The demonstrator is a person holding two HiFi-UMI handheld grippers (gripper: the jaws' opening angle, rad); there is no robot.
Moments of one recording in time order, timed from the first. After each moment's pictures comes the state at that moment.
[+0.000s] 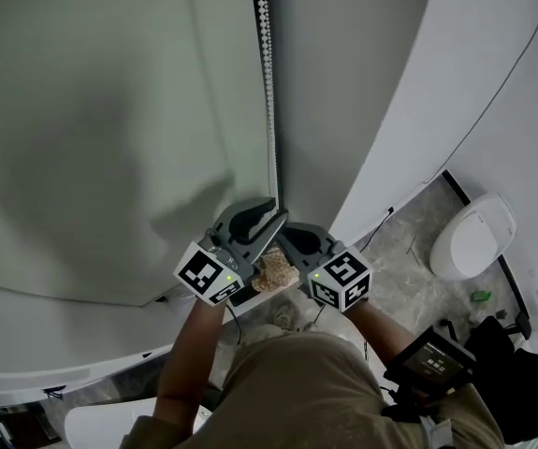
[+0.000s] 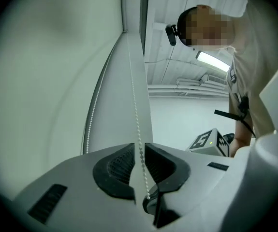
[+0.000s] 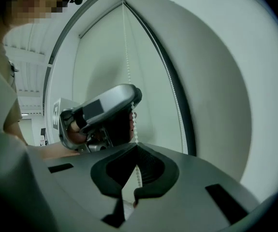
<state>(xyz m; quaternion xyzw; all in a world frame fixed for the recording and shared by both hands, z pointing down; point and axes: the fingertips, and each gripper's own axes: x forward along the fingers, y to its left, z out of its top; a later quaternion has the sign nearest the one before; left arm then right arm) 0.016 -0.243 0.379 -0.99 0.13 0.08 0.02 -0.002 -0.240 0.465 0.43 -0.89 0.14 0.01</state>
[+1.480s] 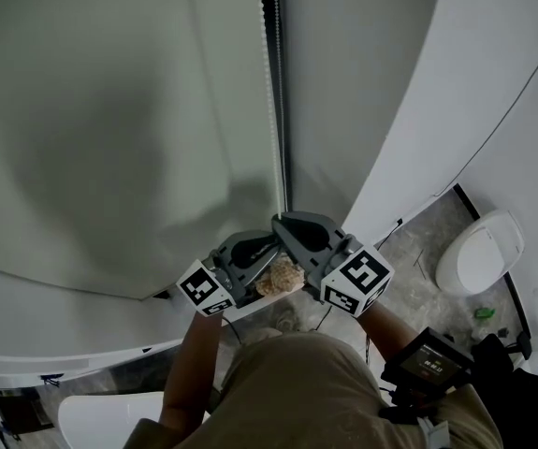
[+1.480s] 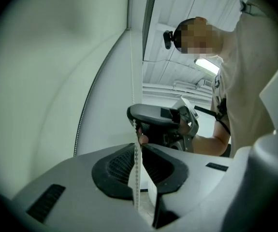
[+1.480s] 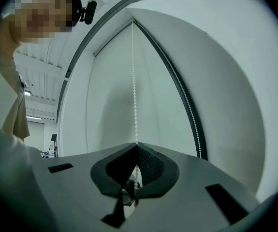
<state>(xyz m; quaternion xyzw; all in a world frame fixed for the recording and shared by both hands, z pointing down) -0.023 -0.201 0.420 -0.99 0.08 0.08 -0.02 -0.023 -0.225 0.357 0.38 -0.92 0.06 -0.08</state>
